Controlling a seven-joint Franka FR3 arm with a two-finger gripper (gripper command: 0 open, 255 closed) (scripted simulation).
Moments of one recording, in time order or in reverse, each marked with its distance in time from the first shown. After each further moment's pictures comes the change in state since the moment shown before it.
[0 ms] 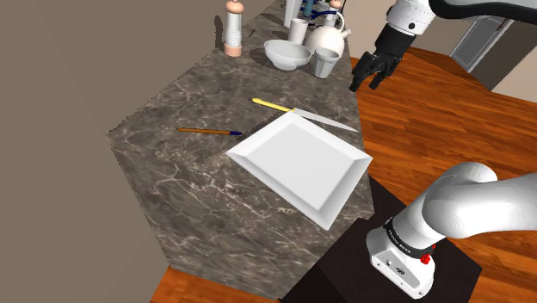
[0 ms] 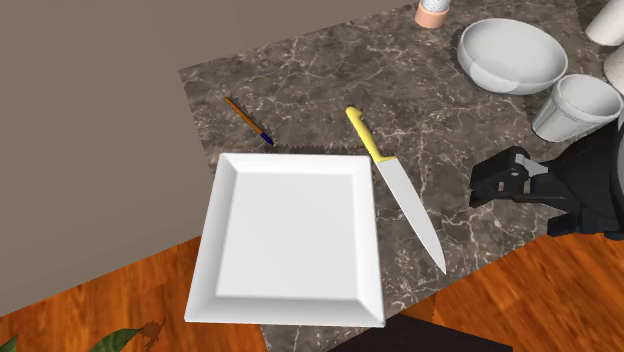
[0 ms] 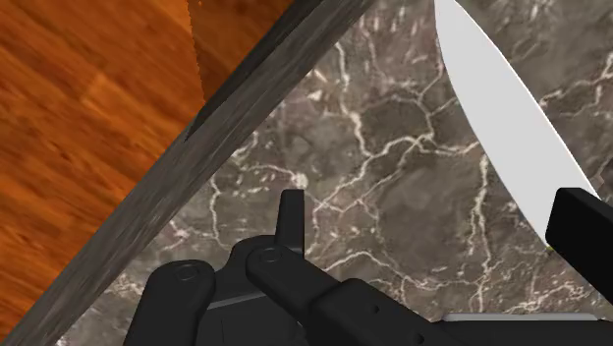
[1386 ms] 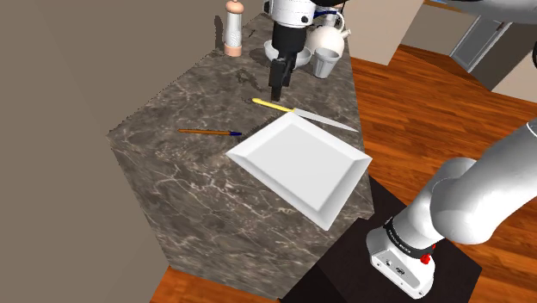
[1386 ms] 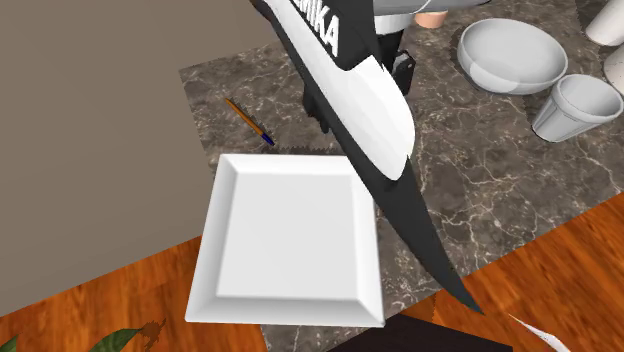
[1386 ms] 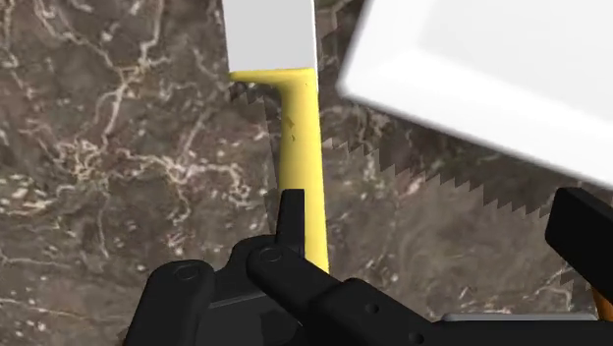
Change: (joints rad) arm 0.247 0.619 0.201 0.511 -0.002 -0.045 -0.252
